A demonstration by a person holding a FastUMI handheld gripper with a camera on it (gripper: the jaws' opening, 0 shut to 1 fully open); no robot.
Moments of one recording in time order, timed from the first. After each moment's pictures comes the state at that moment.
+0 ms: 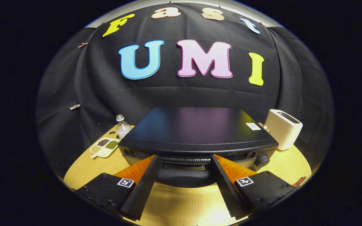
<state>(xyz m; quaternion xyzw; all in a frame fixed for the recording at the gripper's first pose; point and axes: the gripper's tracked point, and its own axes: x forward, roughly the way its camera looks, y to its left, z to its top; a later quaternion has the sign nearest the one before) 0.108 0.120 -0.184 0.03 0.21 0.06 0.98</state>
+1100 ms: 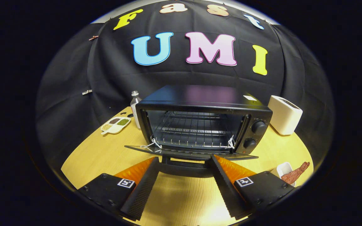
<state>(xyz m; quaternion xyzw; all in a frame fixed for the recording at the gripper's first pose) 0.010 0.117 -0.231 0.03 0.26 0.10 0.96</state>
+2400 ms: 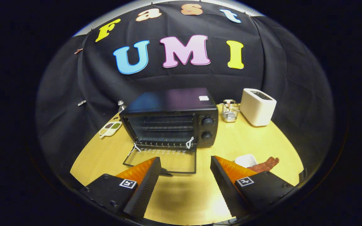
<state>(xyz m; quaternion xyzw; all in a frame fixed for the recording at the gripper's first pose) -0.037 -0.027 -0.155 0.06 0.27 0.06 0.96</state>
